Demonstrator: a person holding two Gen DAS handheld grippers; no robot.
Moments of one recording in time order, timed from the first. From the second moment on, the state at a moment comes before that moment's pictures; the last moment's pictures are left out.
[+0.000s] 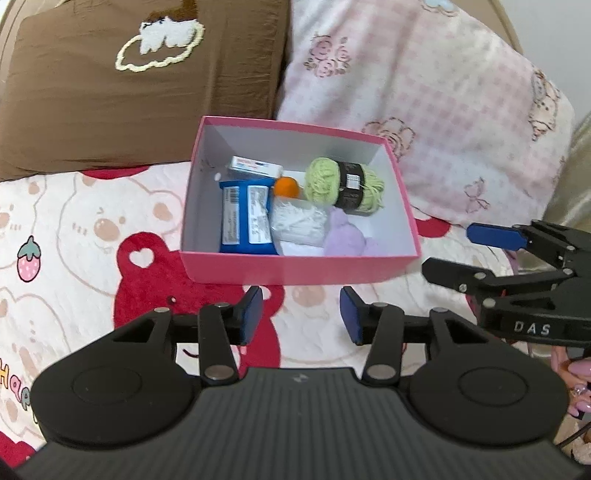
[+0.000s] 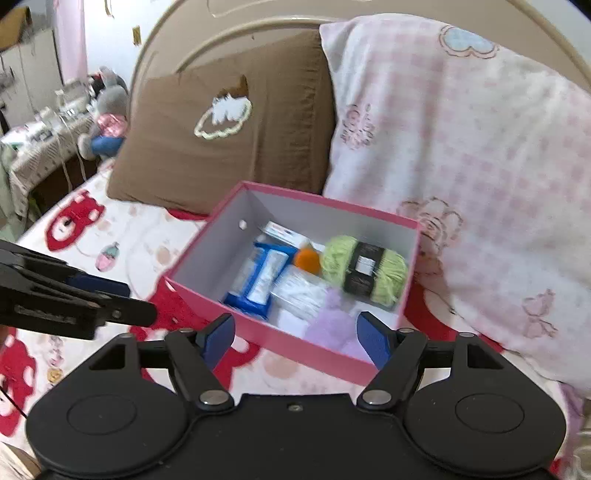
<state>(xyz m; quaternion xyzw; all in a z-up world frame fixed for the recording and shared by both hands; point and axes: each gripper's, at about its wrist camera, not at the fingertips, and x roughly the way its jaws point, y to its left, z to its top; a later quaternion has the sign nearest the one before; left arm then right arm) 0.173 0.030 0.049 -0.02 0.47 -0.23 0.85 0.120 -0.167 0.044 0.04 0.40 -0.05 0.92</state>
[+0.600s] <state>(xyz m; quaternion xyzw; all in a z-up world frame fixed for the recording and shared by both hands) 0.135 0.021 0.042 -0.03 0.48 -0.23 0.85 0.076 -0.159 0.039 0.07 0.40 -0.05 0.91</state>
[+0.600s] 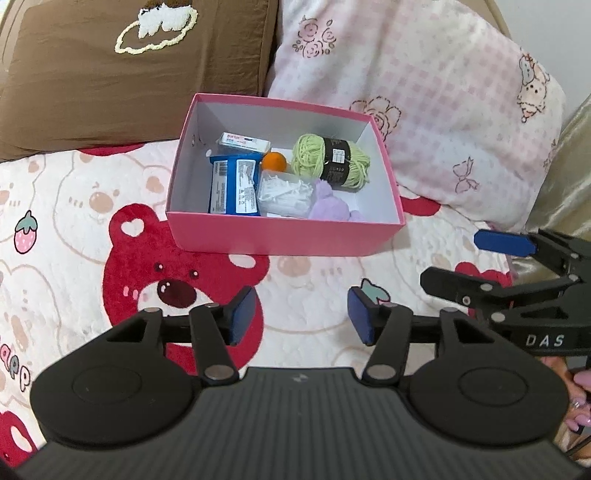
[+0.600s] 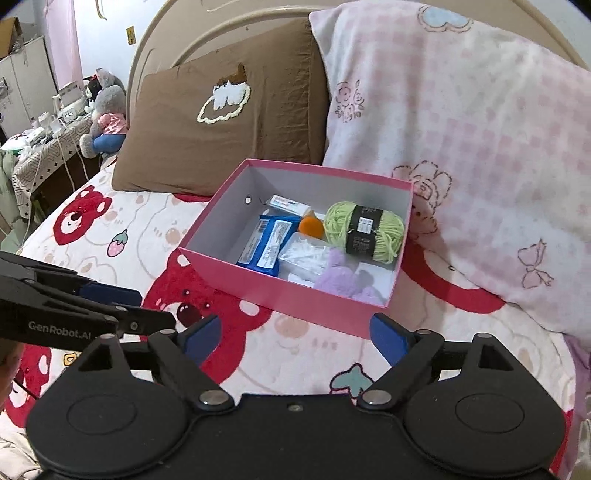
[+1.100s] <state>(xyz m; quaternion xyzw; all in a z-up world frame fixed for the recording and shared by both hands) 0.119 0.014 0.040 -0.01 0.48 -0.22 0.85 0.046 -0.173 0.039 0.12 0.39 -0.09 0.91</state>
